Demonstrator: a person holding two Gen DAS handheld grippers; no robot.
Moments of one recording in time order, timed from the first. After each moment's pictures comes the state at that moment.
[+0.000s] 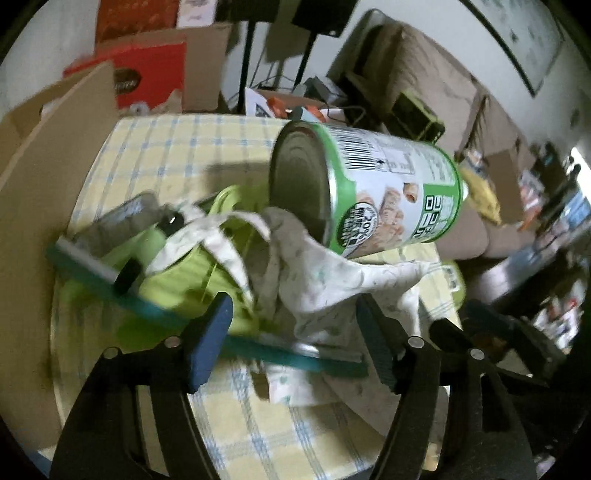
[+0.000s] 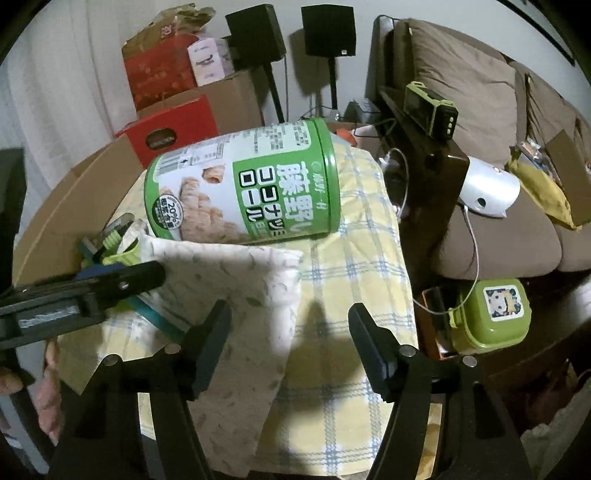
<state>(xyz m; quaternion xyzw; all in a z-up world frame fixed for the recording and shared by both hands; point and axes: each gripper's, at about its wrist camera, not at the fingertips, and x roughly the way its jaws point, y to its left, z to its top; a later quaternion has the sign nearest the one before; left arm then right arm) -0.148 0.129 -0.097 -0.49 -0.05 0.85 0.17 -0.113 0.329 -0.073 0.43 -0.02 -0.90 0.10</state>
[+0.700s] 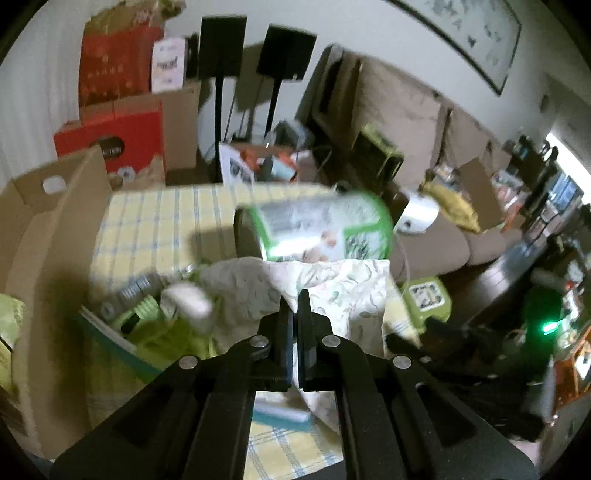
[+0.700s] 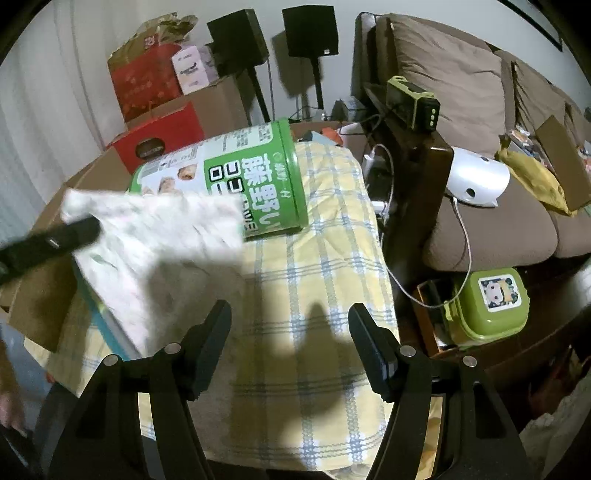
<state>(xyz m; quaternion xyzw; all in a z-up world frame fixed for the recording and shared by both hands) -0.118 0.131 -0.018 -0.41 -0.04 0.89 0.21 -0.113 0.347 -0.068 0.43 -0.04 -0.90 0.08</state>
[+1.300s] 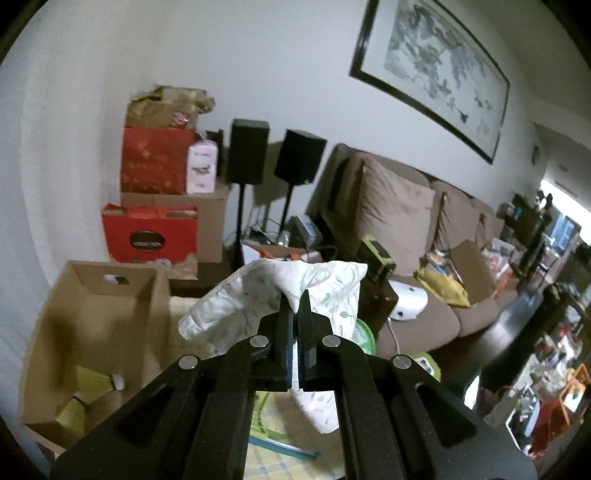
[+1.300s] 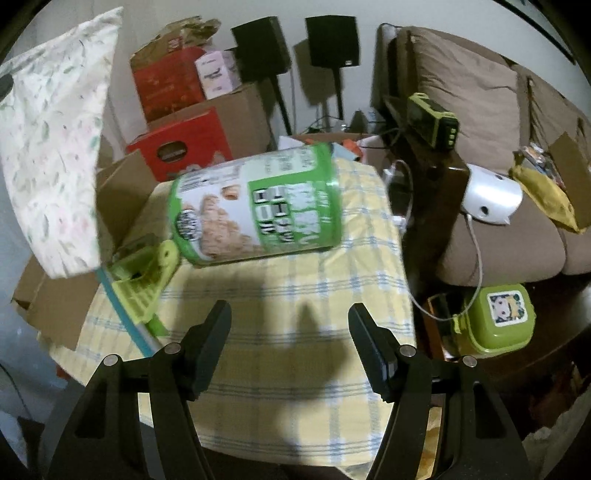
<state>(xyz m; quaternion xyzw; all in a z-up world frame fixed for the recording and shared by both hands) -0.106 0.043 0.123 -0.28 -0.08 0.94 0.18 -0.109 0.319 -0.050 0.42 -0.03 -0.90 0.12</state>
